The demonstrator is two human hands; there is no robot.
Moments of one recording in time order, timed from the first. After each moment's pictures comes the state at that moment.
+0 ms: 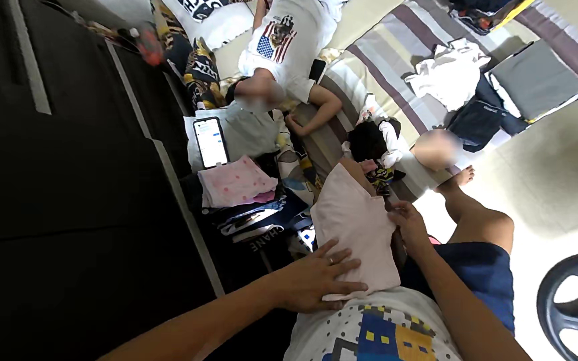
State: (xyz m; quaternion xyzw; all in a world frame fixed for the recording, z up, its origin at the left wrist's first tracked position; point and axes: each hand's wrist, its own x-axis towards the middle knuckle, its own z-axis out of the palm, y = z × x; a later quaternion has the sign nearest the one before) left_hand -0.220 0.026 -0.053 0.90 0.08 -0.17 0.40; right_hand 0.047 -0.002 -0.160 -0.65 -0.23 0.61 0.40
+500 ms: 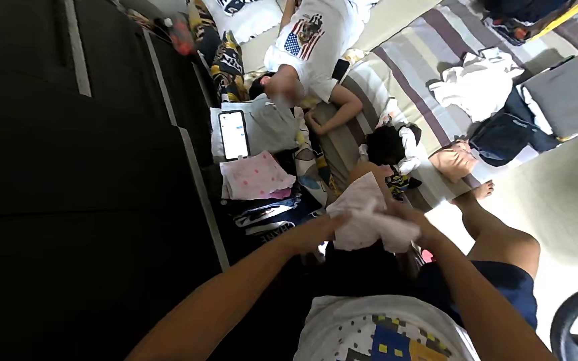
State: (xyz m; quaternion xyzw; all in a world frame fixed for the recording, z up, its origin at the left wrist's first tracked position) left_hand -0.197 0.092 -0.011 0.49 0.51 0.01 0.71; right_hand 0.040 0.051 -0.119 -0.51 -0.30 0.75 0.30
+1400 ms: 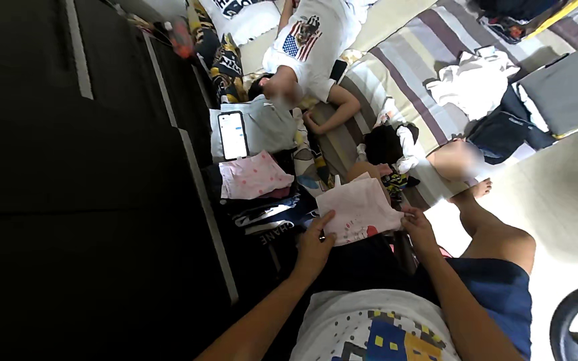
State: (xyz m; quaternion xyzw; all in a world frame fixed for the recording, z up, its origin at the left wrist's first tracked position) left_hand -0.208 0.020 -0.084 0.53 0.67 0.21 0.48; right_hand 0.041 0.005 -0.176 -0.65 -0.25 0.61 0.39
